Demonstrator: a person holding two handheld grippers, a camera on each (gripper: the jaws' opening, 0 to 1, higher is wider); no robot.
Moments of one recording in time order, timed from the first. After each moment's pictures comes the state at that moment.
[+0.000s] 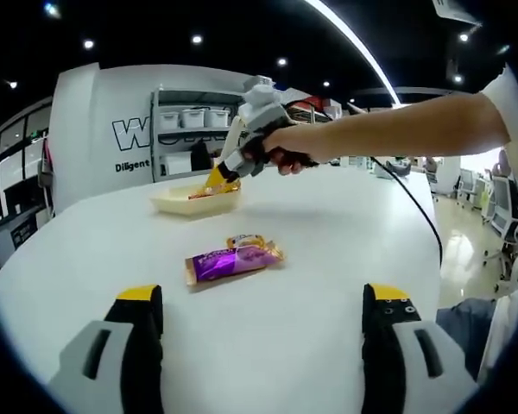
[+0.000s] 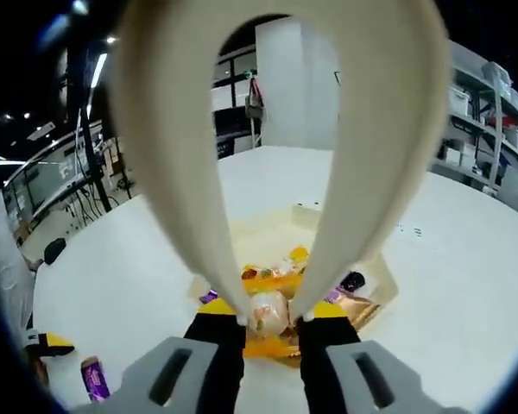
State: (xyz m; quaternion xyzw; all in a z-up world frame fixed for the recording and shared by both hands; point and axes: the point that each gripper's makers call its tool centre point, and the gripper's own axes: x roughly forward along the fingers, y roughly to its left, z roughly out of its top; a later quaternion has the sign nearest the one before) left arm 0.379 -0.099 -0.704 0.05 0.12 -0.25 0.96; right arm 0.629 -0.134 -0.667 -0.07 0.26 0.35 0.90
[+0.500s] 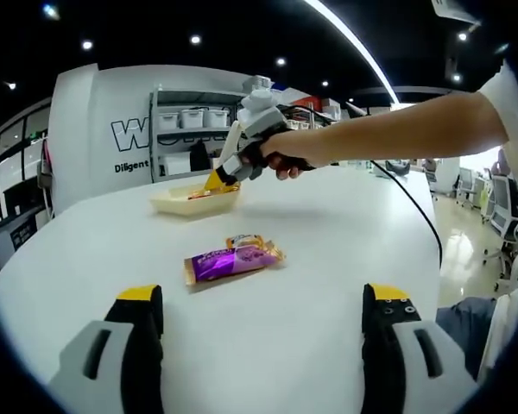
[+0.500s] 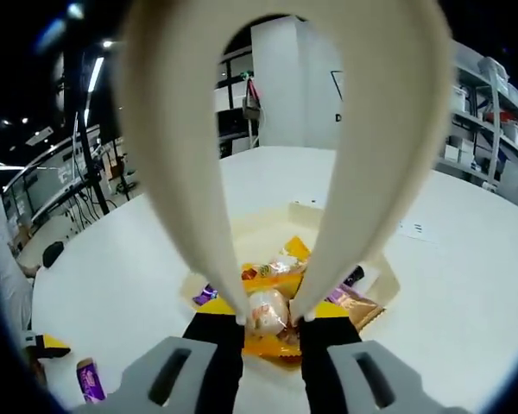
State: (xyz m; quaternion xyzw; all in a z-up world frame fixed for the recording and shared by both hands) left arm 0.377 -0.102 -0.702 0.05 0.12 -0.25 0.96; right arm 0.642 -0.136 -0.673 -0.06 0.26 0.35 0.90
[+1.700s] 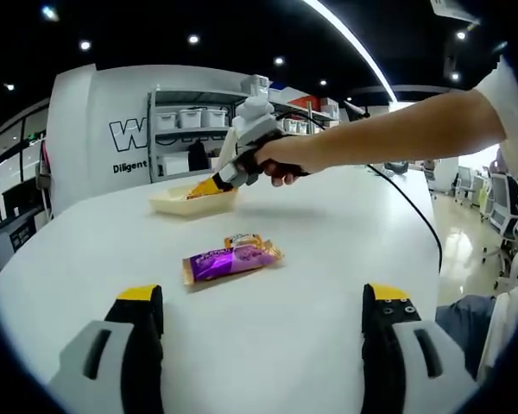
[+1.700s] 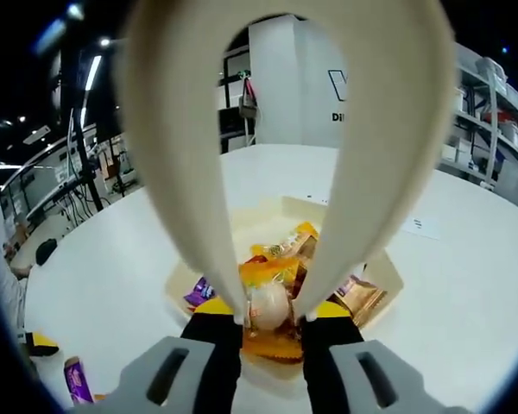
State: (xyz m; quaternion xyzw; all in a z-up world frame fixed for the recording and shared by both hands) left arm 0.378 -0.101 -0.704 0.05 0.13 -0.26 0.96; right arm 0.651 -0.135 -0.686 -0.06 0.26 0.34 0.90
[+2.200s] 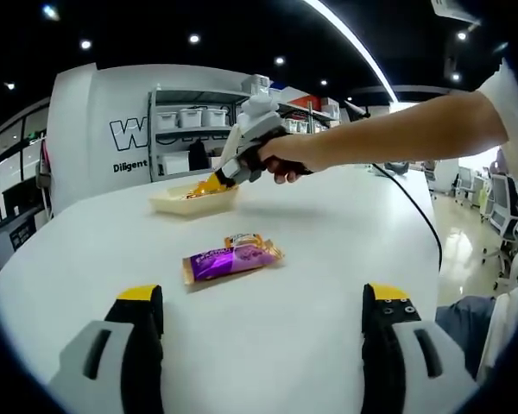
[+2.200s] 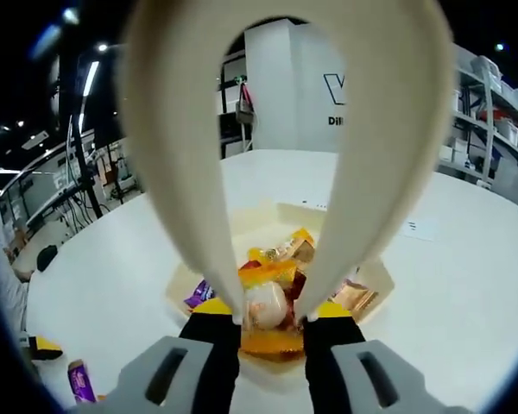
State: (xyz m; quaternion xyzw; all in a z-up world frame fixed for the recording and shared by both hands) left arm 0.378 -0.101 -0.704 0.05 0.13 -0.26 0.96; right arm 0.649 -0.144 -0.676 -0.05 0.25 0.33 0.91
